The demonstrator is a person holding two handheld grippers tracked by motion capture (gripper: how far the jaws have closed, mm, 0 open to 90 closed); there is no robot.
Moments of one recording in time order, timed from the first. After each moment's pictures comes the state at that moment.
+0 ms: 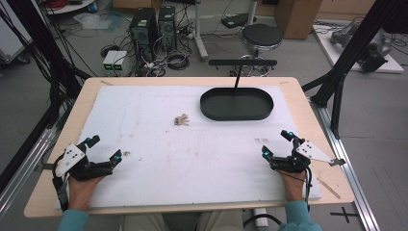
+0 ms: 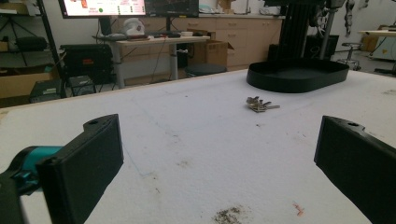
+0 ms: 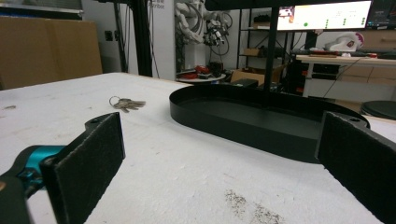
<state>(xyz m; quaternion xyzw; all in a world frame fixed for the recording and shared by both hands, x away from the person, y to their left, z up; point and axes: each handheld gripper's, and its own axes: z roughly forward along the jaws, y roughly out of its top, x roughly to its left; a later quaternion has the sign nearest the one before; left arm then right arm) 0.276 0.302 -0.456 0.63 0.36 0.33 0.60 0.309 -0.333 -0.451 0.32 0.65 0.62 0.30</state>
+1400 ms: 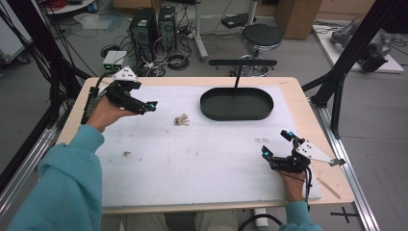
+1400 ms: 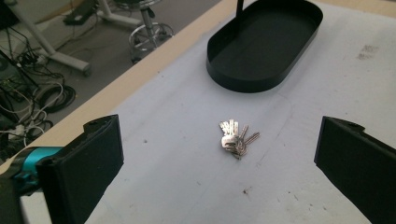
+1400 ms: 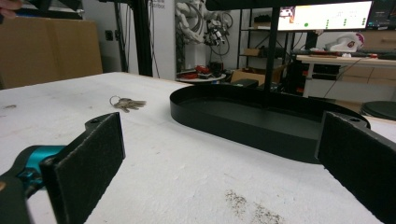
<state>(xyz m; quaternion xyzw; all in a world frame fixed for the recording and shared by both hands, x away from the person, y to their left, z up) 0.439 0.193 -0.308 0.84 0.28 0.19 0.43 0.309 -0.333 -0.451 0.32 0.65 0.62 0.30</state>
